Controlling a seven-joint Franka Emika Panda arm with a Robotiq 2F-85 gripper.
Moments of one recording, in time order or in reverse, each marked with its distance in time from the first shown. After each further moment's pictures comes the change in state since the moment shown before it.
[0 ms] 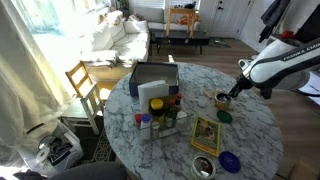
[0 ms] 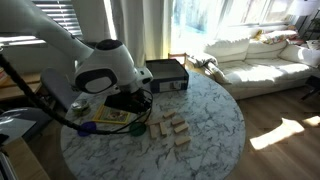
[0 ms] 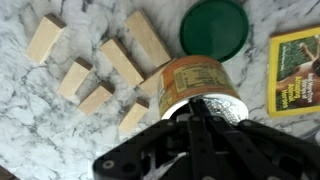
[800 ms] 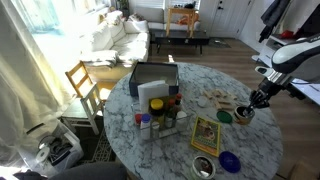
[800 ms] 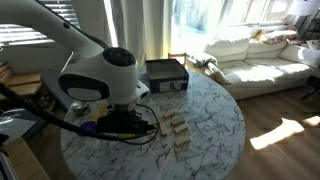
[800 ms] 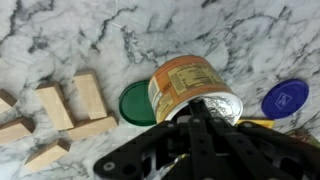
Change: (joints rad) arm -0.053 -0.122 -0.129 -0.050 0.209 -0.453 -0.726
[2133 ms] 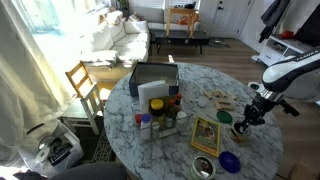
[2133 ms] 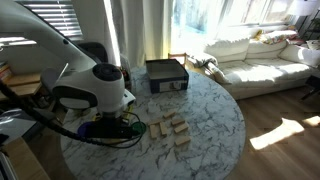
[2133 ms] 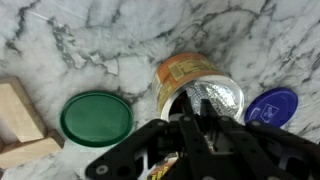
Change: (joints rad) arm 0.309 0.031 -0.196 -0.120 0.090 0.113 -0.020
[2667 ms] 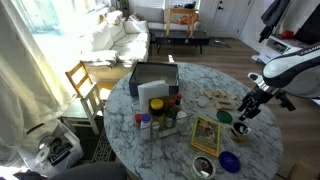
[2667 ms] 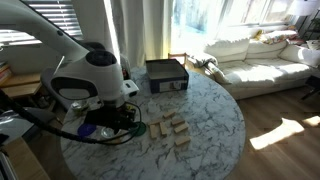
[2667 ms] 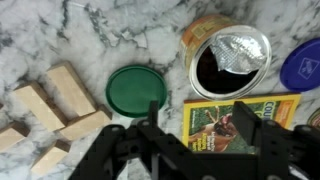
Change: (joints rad) arm 0.041 -0.042 -0.003 0.015 -0.007 0.100 0.248
